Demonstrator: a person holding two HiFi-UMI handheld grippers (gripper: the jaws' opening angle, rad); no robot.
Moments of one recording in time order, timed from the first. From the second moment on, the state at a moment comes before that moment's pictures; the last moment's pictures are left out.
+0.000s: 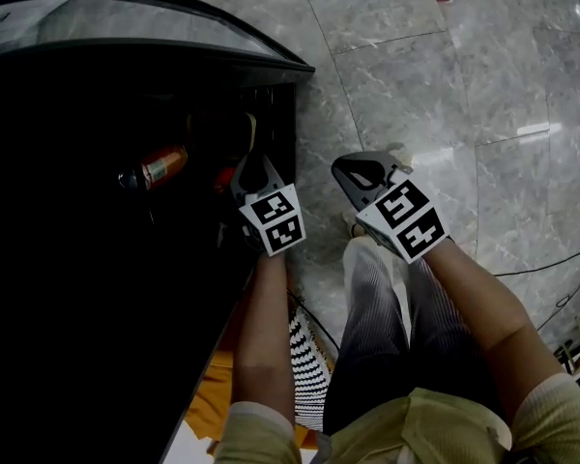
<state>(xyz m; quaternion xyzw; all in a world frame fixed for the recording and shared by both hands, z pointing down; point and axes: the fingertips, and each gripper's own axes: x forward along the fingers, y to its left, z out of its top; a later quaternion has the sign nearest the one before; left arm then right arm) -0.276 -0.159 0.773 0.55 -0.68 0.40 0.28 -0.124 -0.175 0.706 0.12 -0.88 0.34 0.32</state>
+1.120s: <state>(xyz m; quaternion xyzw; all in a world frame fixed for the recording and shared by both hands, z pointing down) -0.307 -0.190 0.846 0.55 -0.63 0.48 0.26 -0.124 -0.173 0.773 0.11 -0.86 0.35 0.35</state>
